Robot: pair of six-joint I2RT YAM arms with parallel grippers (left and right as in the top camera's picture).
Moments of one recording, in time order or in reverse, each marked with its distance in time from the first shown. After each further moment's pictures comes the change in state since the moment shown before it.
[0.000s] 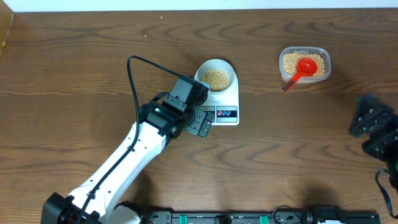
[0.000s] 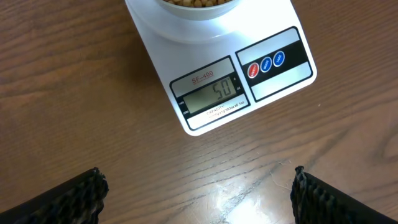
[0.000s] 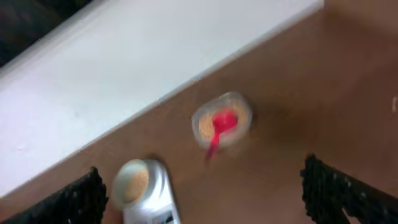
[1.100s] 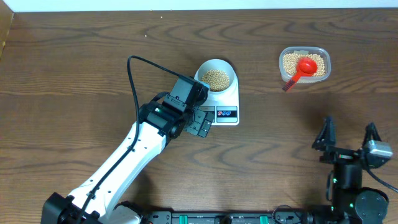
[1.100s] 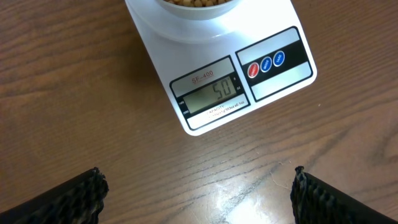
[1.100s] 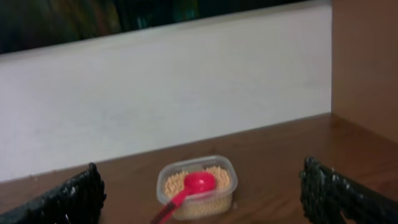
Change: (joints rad) left arm 0.000 0.000 0.000 0.000 0.000 0.000; right arm 0.000 -0.795 -1.294 1.062 0.036 -0.376
